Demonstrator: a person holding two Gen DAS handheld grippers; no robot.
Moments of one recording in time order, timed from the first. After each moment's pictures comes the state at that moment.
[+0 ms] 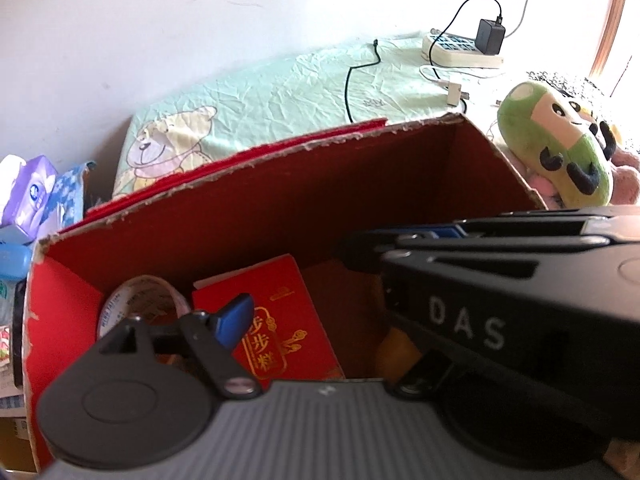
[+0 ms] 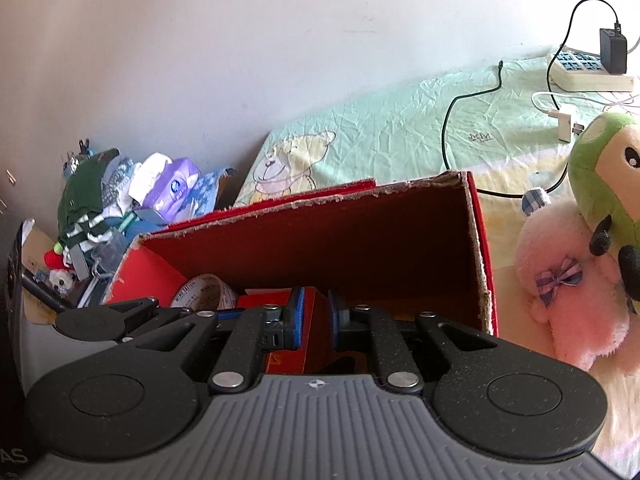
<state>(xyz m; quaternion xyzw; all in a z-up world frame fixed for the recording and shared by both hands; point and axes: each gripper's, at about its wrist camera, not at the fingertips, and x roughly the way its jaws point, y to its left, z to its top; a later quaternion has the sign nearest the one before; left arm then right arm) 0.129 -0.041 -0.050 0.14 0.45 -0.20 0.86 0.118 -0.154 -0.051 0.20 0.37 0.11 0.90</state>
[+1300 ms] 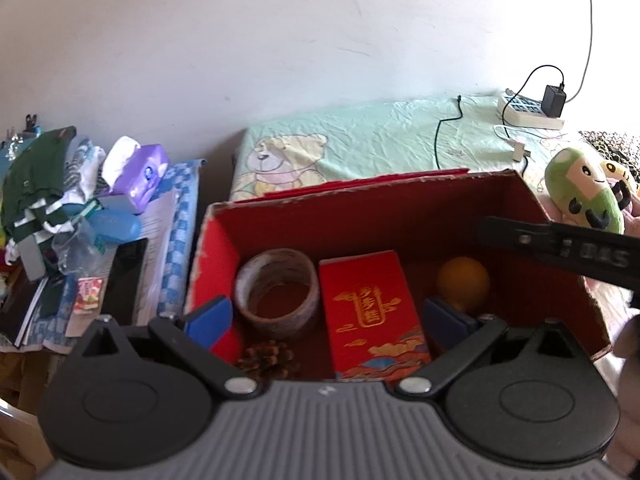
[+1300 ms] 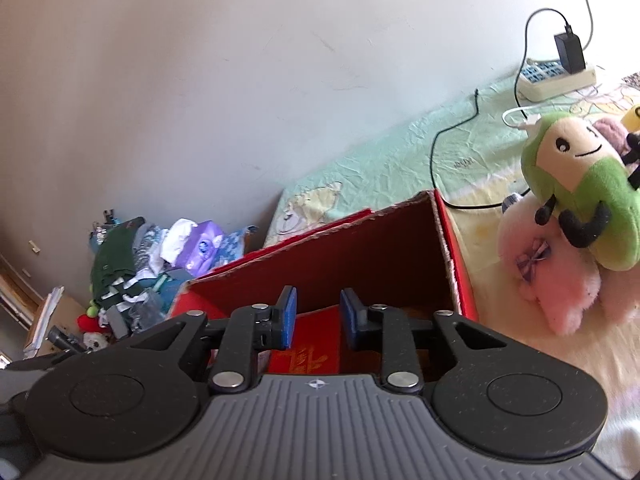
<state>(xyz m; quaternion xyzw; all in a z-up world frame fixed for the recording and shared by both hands) 0.067 0.028 0.014 0.10 0.40 -0.08 0.91 0.061 -0.170 -0.025 0.27 0.29 0.11 0.91</state>
